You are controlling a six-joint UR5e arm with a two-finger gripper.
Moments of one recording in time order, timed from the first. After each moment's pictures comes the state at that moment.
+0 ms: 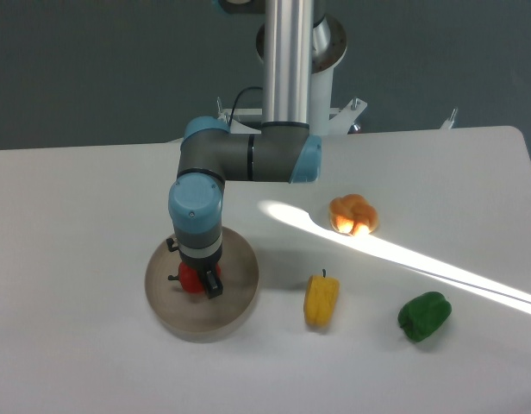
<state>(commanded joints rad) 2.09 -2.17 -1.46 -1.06 1.46 1.08</state>
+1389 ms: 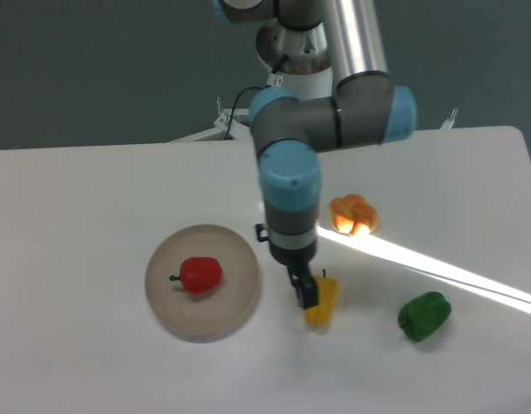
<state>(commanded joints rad) 2.37 -2.10 -1.30 -1.19 1.57 1.51</state>
